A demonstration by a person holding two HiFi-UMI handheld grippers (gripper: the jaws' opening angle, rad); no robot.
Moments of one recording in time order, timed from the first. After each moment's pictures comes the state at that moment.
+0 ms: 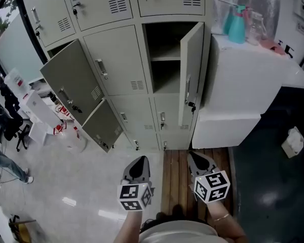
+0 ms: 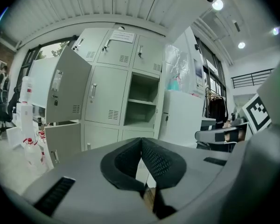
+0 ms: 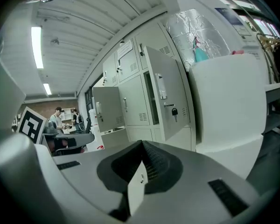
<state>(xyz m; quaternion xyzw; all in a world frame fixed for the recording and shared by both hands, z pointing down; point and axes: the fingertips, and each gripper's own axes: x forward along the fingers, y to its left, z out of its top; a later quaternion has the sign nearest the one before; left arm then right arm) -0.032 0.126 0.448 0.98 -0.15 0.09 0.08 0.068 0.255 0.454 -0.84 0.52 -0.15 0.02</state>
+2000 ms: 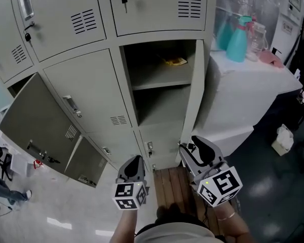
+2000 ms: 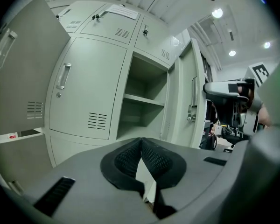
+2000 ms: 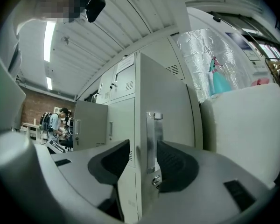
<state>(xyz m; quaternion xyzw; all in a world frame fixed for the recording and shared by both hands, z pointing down) 0.167 -0.006 0.446 0.99 -0.05 0.09 0.08 0.217 0.135 0.325 -0.86 0.51 0.00 0.01</state>
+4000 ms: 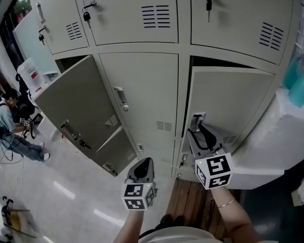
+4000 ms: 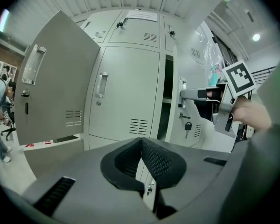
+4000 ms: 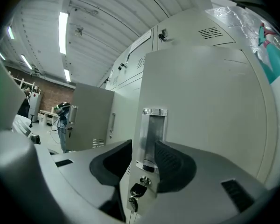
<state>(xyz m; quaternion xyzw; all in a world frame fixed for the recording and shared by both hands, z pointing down) 0.142 -0.108 0.443 0.97 -0.23 0.10 0.09 0.287 -0.045 0.330 -0.80 0.59 0.02 -0.06</state>
